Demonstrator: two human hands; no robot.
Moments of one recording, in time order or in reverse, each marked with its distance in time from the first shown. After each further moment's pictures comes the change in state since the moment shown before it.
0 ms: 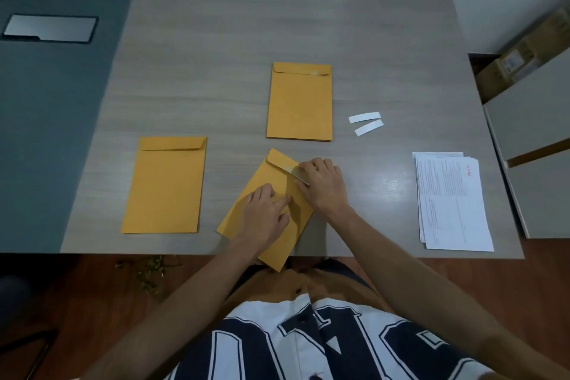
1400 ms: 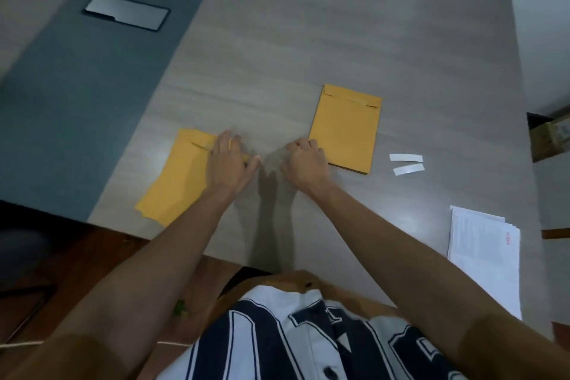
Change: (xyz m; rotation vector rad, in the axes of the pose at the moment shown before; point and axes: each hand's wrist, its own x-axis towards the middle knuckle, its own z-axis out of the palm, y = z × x) left_hand 0.058 -0.130 -0.059 -0.121 0.223 -0.562; right_hand 0.115 -0.095 -0.015 -0.060 -0.169 -0.135
